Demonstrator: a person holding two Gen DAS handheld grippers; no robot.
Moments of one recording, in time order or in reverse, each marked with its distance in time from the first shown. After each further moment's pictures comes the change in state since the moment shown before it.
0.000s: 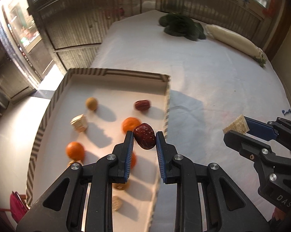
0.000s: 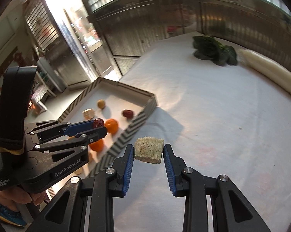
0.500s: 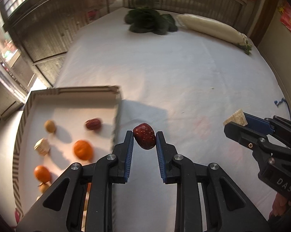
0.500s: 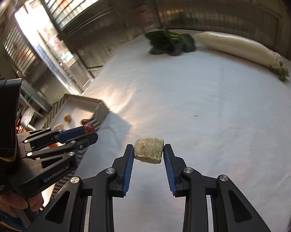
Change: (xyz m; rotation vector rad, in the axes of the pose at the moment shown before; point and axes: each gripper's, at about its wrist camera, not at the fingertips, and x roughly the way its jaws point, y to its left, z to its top) left arm 0.028 -0.068 0.027 0.119 0.026 -0.071; right arm -0.014 -0.081 -0.013 0.180 -0.031 -0.073
